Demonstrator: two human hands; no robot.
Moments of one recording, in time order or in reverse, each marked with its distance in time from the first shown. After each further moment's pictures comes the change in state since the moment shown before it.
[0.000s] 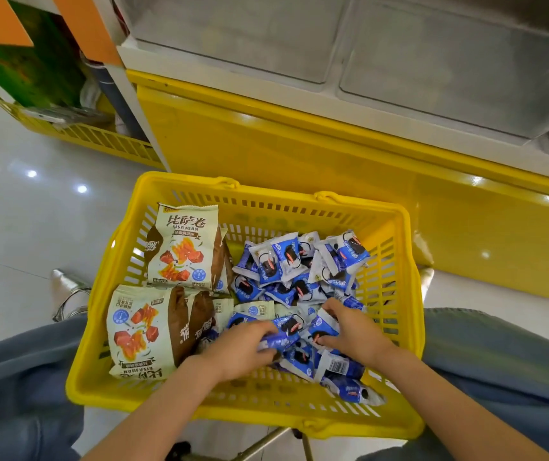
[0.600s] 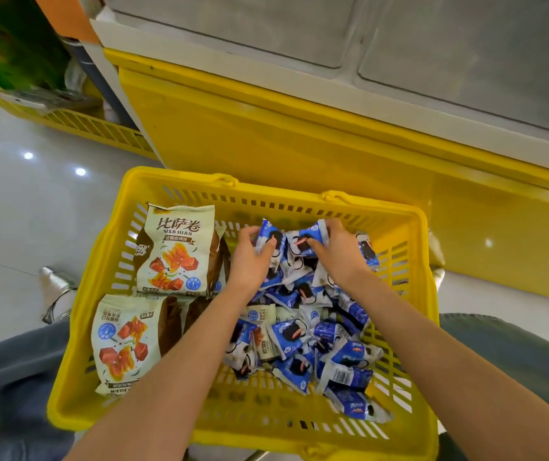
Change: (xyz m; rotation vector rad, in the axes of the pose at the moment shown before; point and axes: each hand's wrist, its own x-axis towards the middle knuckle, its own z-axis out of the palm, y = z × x) left_hand 0.094 0.026 -0.067 -0.666 0.679 -0.290; right_hand 0.086 -0.057 -0.069 0.279 0.368 0.058
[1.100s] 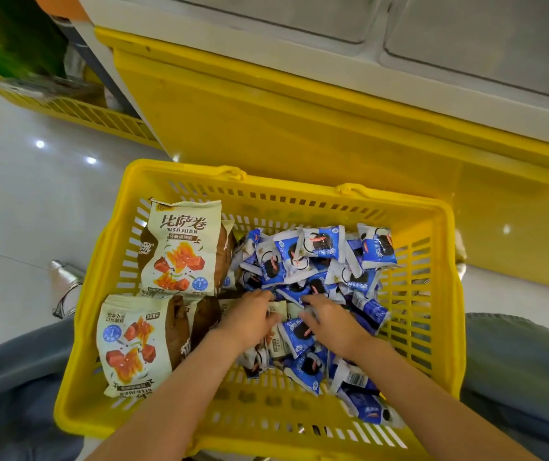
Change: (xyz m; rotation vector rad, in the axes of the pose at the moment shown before) left_hand -0.029 -0.069 -0.016 0.785 -0.527 0.117; right_hand -0.055 0.059 0.070 -0.091 -0.481 -0.099
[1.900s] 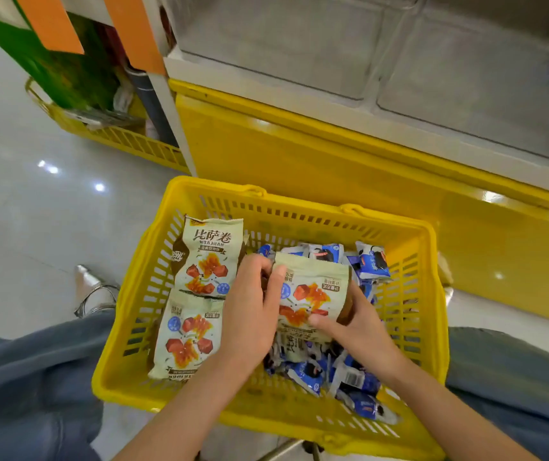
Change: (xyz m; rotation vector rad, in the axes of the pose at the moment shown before) left_hand -0.096 0.054 -0.046 -0.460 0.874 0.269; right_hand -0.087 -0.064 -0.038 0.793 0.253 -0.198
